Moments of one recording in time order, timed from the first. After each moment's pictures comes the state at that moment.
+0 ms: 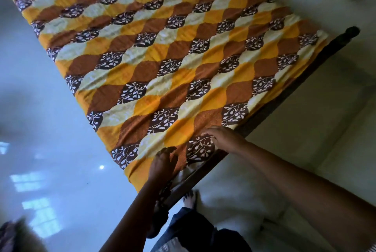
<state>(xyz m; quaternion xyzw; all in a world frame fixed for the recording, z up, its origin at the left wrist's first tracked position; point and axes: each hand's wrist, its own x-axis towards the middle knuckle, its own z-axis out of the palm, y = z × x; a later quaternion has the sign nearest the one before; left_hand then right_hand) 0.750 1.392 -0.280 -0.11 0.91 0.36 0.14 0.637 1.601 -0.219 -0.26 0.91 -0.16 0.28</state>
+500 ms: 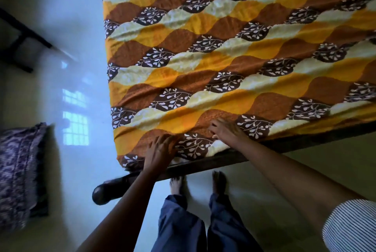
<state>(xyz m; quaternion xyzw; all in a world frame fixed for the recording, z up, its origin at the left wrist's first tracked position) 0.739 1.464 -0.314 -0.26 0.92 0.23 0.15 0.533 1.615 -0.311 -0.53 0.79 0.09 0.30</state>
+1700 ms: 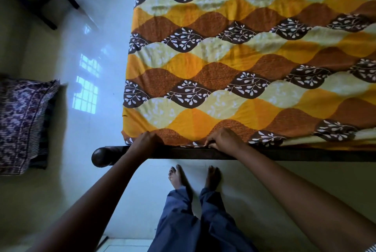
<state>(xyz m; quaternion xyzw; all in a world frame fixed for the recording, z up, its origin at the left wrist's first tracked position) 0.775 1.461 -0.279 -0.28 0.90 0.19 0.28 0.574 1.620 -0.320 -0.57 0.73 -0.07 0.37</state>
